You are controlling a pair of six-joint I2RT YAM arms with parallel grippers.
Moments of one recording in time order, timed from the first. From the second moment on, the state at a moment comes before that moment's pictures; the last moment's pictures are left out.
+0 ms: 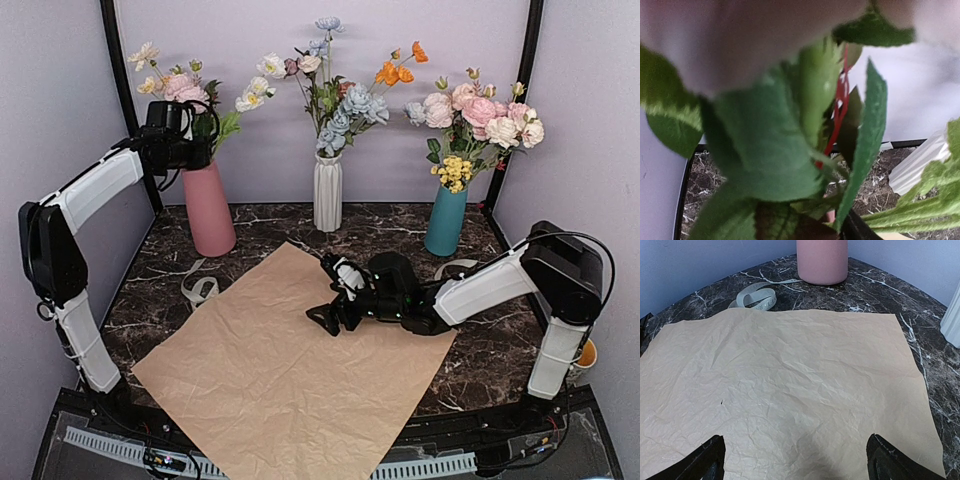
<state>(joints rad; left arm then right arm) -0.23 1.81 1.80 -0.43 -0.15 -0.15 0.94 1.82 0.84 0.54 -0.14 0.03</state>
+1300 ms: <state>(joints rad) -0.23 0.86 0.90 -0.32 -0.20 -0.12 0.98 1.62 0.63 0.76 0.19 -0.14</state>
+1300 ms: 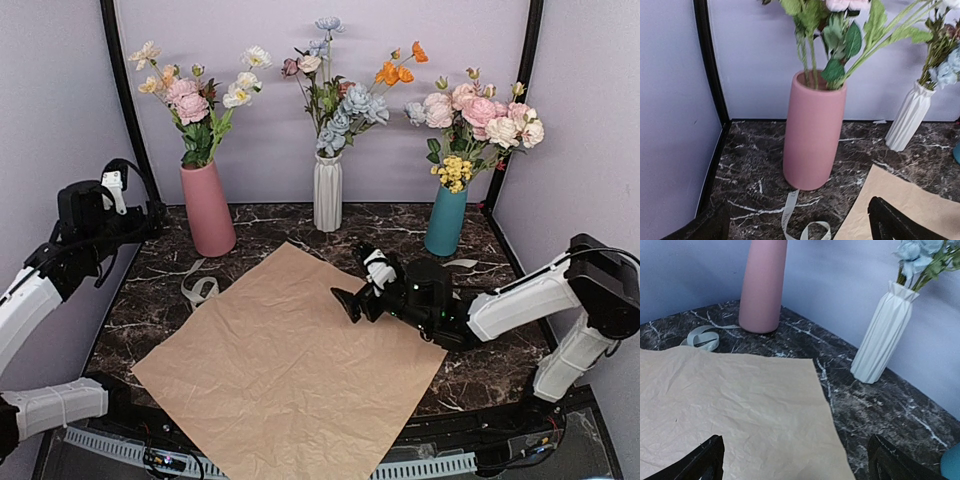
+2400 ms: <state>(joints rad) -0.08 1.39 0.27 0.93 -0.19 -0.04 0.36 1.09 0.12 0.85 0.55 -0.07</state>
